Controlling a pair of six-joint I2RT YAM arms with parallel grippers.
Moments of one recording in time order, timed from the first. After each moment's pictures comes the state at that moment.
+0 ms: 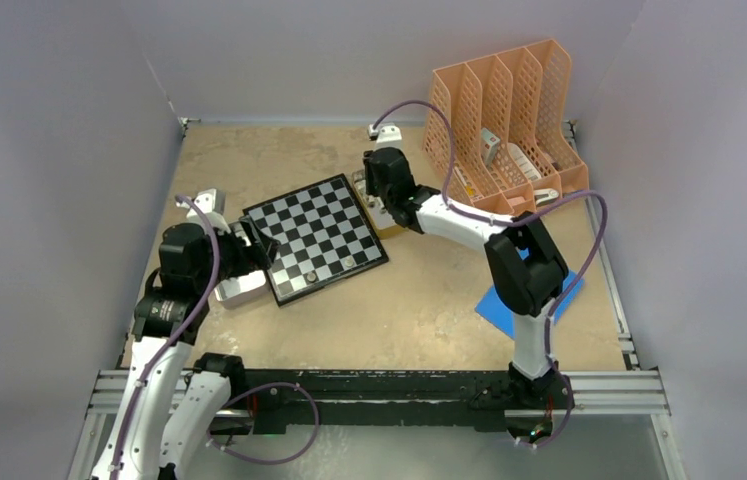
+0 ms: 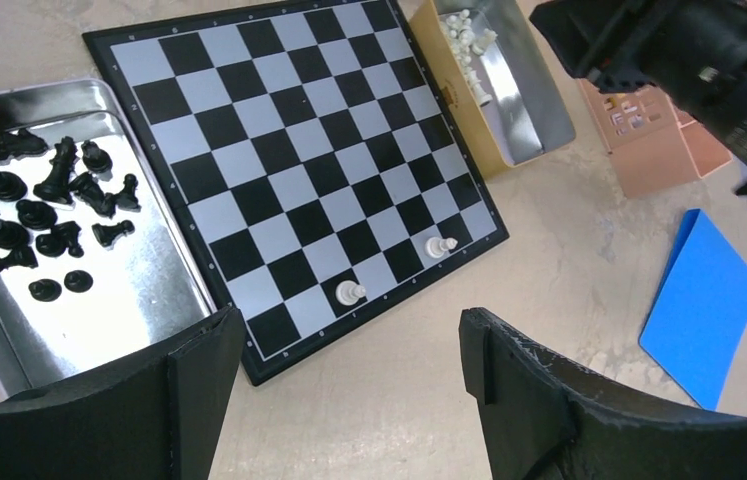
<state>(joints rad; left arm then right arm) -0.11 0.63 0.79 -0.62 0.16 -0.41 0.71 1.95 1.42 0.10 0.38 0.26</state>
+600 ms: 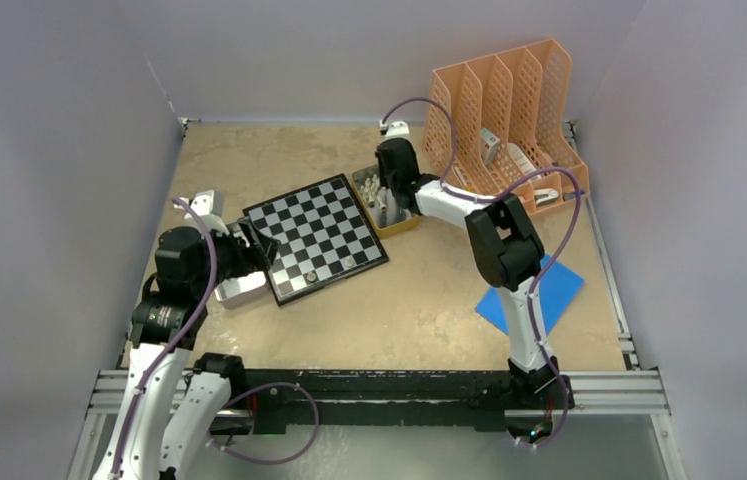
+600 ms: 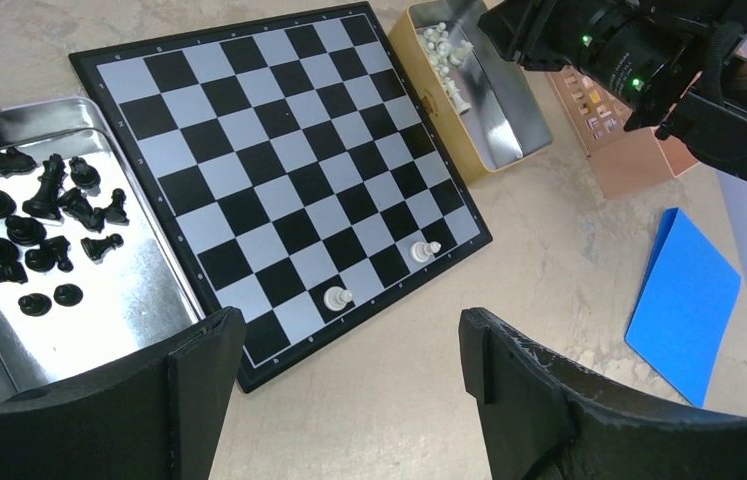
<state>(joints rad) -0.11 0.60 0.79 -0.60 0.19 -0.40 0.57 2.20 1.60 0.08 0.34 0.20</state>
